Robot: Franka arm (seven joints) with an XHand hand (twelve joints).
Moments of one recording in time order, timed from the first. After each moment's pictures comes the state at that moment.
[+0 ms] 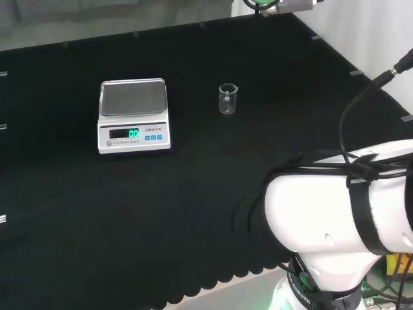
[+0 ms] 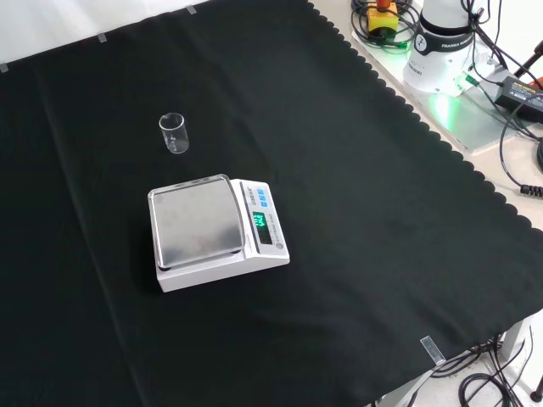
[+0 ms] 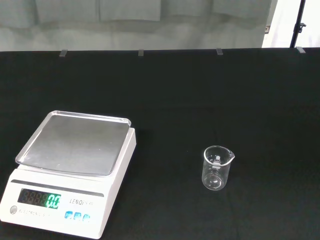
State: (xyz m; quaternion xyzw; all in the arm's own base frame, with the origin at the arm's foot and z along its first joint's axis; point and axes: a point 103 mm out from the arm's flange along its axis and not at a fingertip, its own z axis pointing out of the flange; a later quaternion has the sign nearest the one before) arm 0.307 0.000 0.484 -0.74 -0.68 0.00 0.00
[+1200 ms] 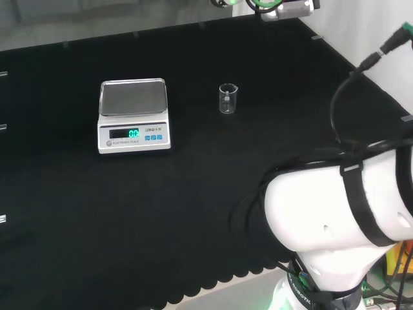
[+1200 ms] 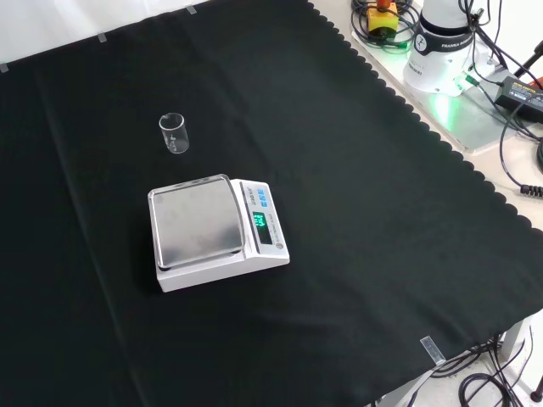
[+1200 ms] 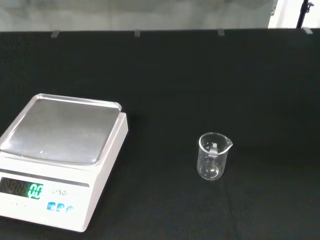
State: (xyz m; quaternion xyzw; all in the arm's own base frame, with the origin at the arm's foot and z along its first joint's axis) arm 0.348 -0.023 0.446 -0.73 -0.68 0.02 0.03
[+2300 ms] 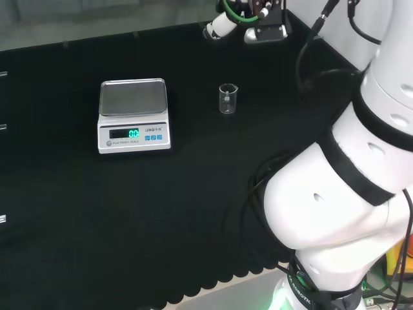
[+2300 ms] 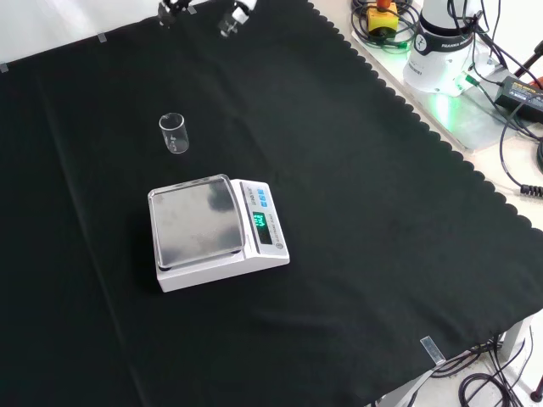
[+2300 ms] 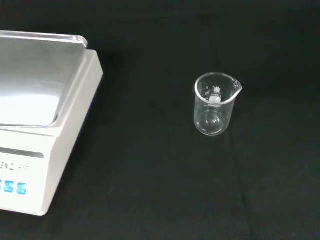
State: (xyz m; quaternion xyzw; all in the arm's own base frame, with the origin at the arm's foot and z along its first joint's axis) arm 0.454 -0.056 0.329 -0.74 -0.66 0.08 0.12
